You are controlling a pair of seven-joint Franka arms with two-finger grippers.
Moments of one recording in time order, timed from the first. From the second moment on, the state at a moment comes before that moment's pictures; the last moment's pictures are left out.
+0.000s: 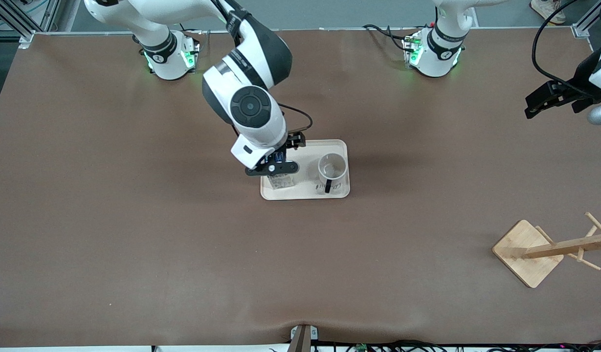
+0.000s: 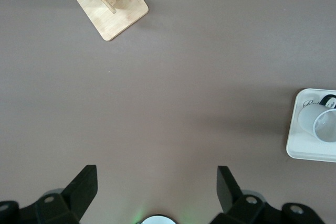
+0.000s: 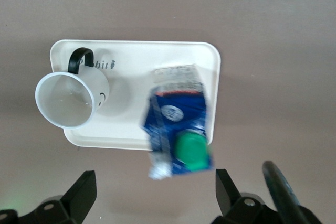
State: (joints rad) left arm 0.08 -0.04 -0.15 -1.53 0.05 1.45 -0.16; right arm 0.66 0.55 0.01 -1.27 0.18 1.67 0.59
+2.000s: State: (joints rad) left arm 0.08 -0.04 -0.14 -1.52 0.05 1.45 -0.16; right arm -0.05 -0.05 -0.03 -1.47 0.05 1.33 0.09
